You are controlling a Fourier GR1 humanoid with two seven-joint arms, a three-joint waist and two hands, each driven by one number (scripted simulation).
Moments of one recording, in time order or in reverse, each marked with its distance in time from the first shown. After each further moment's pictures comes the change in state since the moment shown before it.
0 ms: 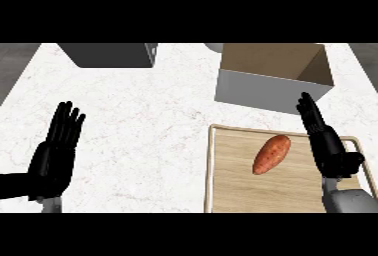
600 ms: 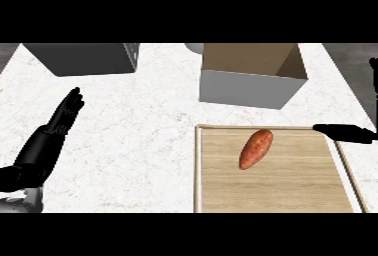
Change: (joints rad) left arm -0.092 0.218 -0.075 -0.002 -0.192 -0.119 0.012; right arm -0.113 -0.323 -0.009 -0.117 0.510 -0.239 0.482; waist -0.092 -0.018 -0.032
